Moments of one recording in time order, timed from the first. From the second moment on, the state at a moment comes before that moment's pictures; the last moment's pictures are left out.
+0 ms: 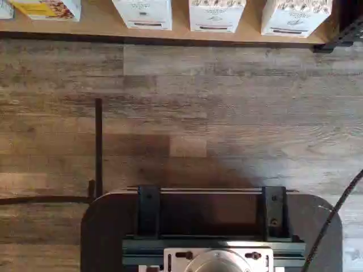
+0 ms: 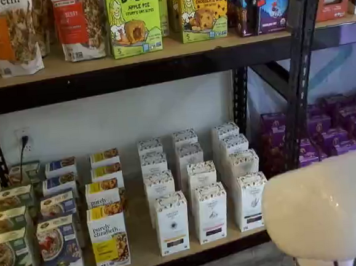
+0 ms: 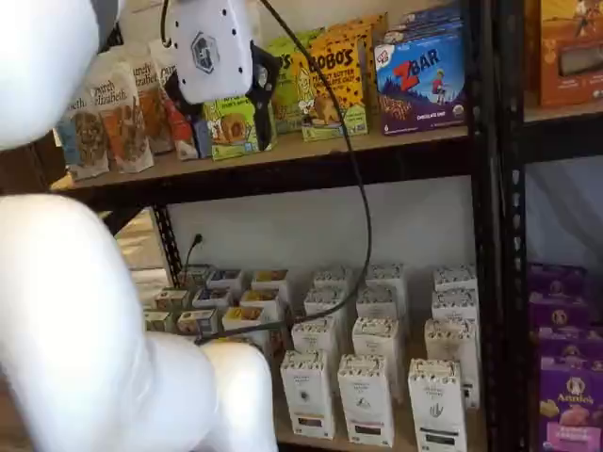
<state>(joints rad) 0.01 -0.84 -1.15 0.04 2.00 0.03</state>
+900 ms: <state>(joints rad) -0.10 -0.90 -0.97 0.09 1.84 -0.07</state>
